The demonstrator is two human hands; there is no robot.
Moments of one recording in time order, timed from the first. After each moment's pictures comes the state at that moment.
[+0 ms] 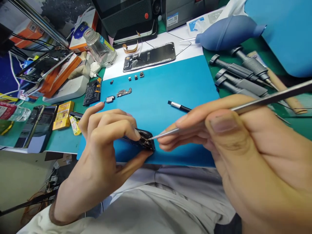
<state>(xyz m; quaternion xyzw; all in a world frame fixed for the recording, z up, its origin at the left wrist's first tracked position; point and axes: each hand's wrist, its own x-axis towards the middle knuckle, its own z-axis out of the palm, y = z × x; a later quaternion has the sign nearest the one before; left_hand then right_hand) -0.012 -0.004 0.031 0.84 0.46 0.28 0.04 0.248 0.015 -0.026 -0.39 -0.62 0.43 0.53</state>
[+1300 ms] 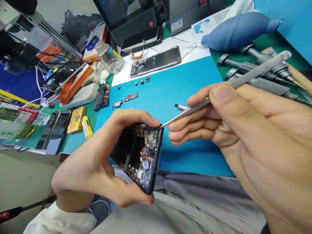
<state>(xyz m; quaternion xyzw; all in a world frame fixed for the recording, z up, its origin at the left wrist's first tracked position) -0.039 0.032 0.053 0.83 0.36 0.23 0.36 0.226 0.062 -0.039 -0.41 -0.30 0.55 0.66</state>
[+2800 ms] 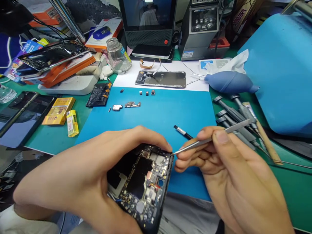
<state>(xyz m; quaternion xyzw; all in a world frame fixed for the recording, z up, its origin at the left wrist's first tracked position) -0.036 0.034 0.067 0.82 0.39 0.22 0.37 0.232 0.048 0.002 -0.49 -0.46 0.52 0.53</state>
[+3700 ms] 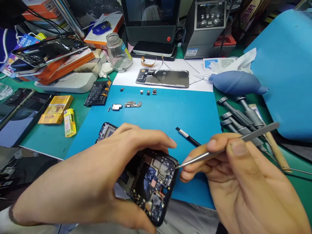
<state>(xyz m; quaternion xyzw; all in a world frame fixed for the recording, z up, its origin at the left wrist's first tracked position) -0.031 0.034 0.044 0.84 0.36 0.25 0.33 0.241 0.042 -0.003 -0.51 -0.47 0.49 0.53</state>
